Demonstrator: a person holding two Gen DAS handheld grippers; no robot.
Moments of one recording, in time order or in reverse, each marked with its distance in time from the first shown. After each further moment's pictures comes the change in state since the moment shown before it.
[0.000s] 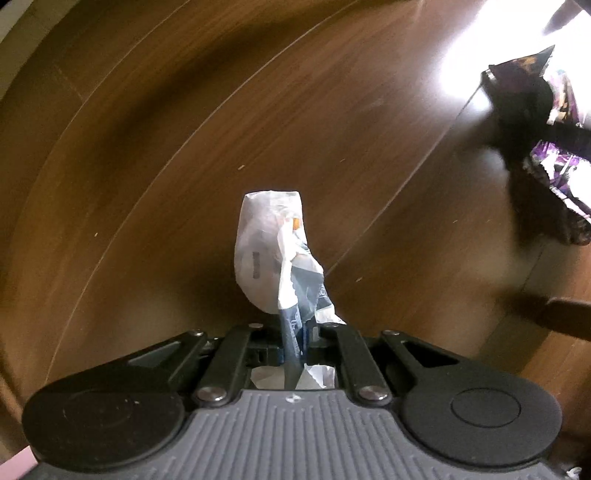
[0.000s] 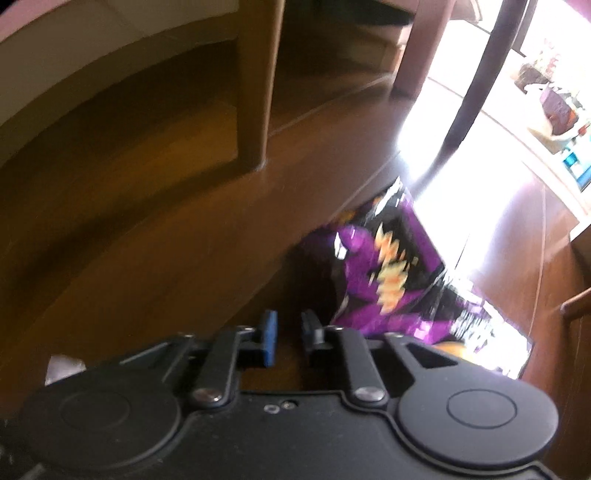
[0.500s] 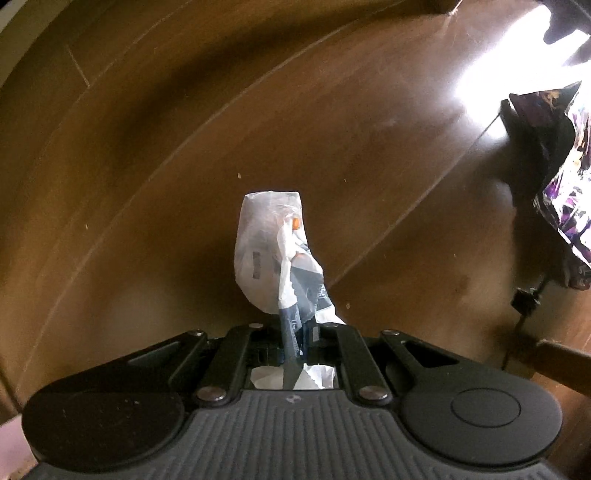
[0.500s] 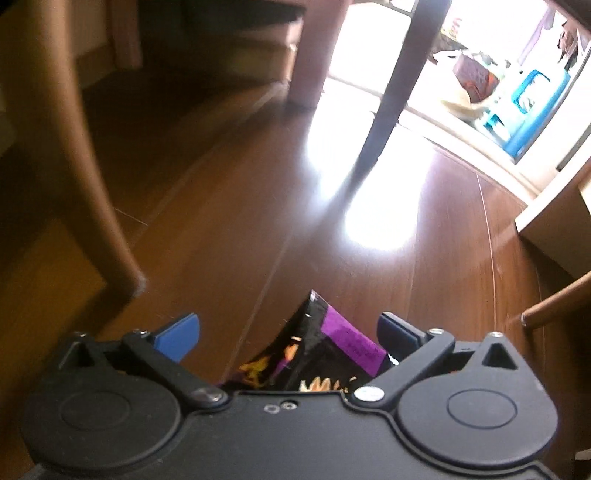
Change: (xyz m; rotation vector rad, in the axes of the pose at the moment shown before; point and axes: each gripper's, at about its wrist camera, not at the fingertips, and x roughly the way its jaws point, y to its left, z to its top) left arm 0.003 -0.007 0.018 -0.101 -0.011 -0.036; right arm 0.074 -0.043 0.097 0.242 0.077 -0.229
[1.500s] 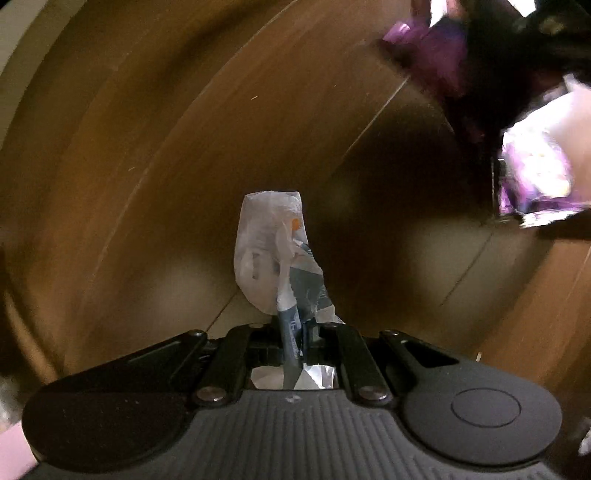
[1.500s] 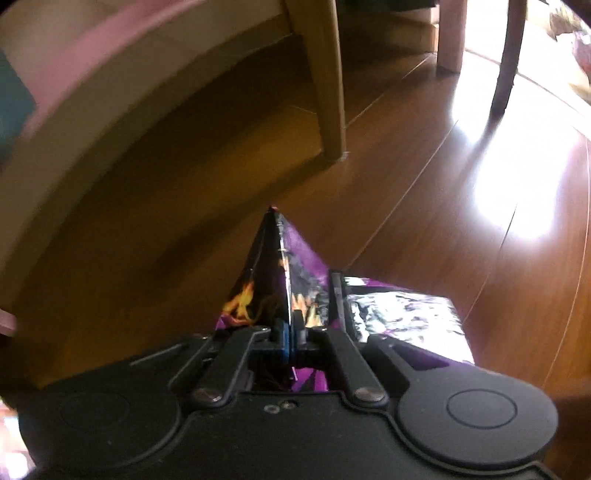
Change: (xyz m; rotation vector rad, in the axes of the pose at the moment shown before) left arm -0.049 -0.019 -0.076 0.160 0.047 0.111; right arm -0.163 -0.040 -0.137 -0.137 0.071 0.570
